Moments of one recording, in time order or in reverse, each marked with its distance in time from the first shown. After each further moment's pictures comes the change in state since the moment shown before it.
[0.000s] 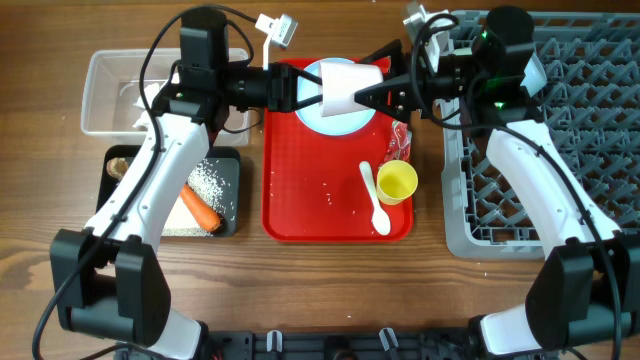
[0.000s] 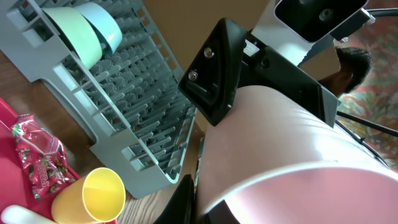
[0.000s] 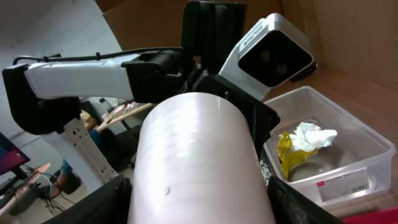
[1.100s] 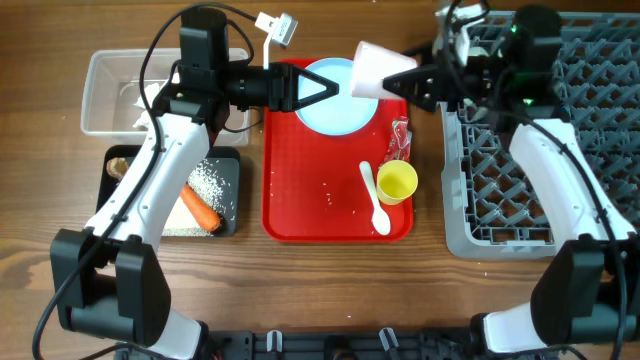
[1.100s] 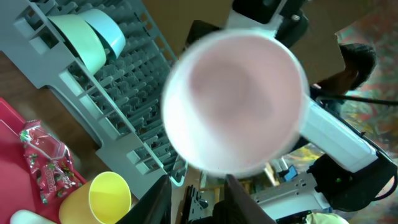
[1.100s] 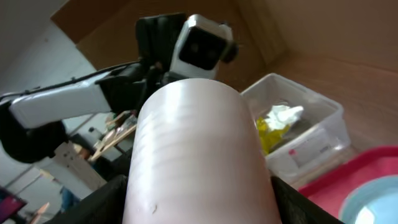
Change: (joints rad) left arm -0.002 0.000 -0.001 0.014 -0.016 0.014; right arm -0.129 0.000 0.003 -0.179 0.014 -0.010
